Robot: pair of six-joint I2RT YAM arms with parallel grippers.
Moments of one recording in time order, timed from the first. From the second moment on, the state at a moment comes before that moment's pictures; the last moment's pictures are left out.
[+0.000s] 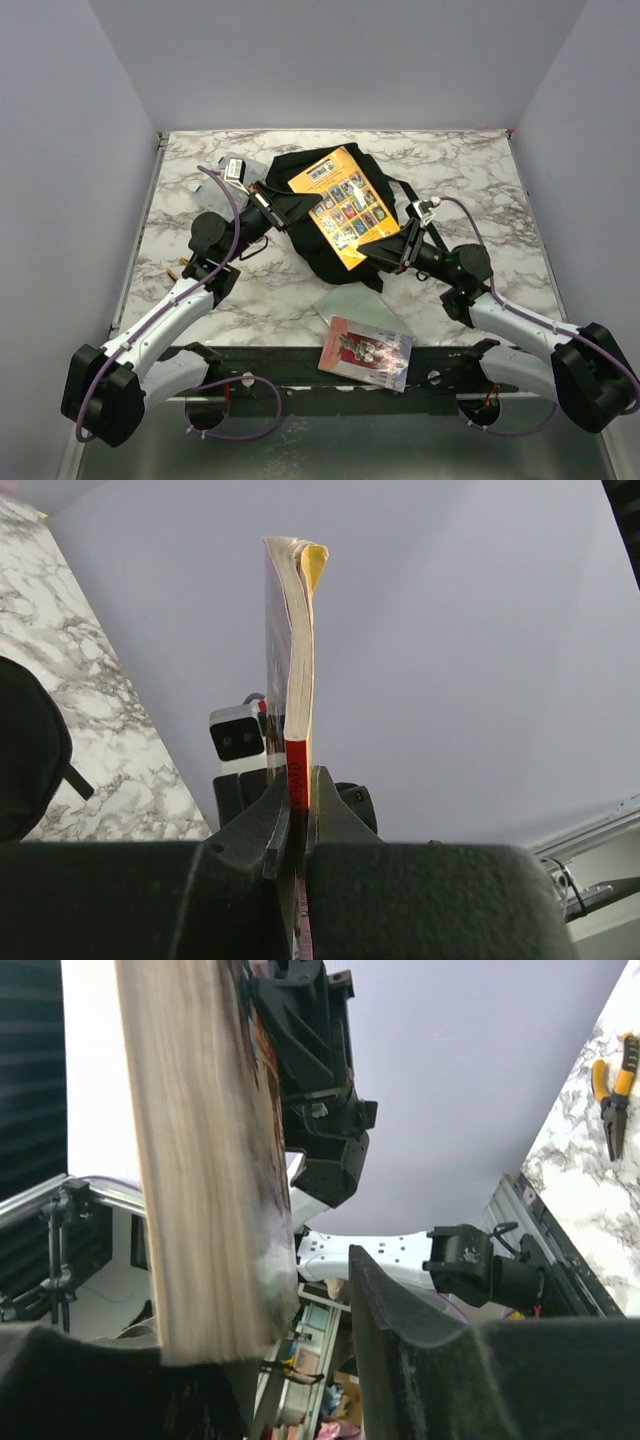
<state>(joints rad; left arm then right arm) -0.49 1.02 0.65 0.70 0.40 -1.32 0.54 1.08 0.36 1.06 -0.64 1.58</state>
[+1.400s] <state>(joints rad) -0.77 1.90 1.60 -0.49 0.14 -0.20 0.26 0.96 0.80 -0.57 -0.10 0.69</state>
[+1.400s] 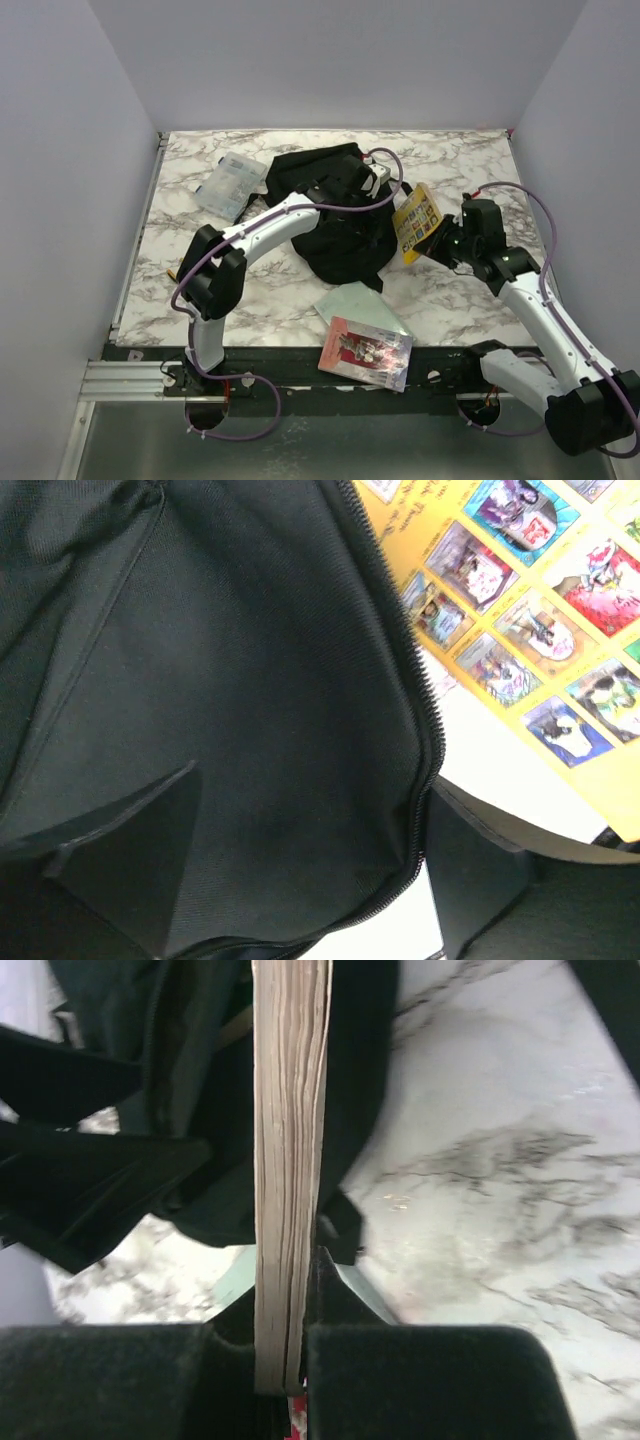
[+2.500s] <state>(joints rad) -0.76 1.87 1.89 -0.70 0.06 -0.09 0.25 0.90 0.44 -0.09 -0.69 1.14</state>
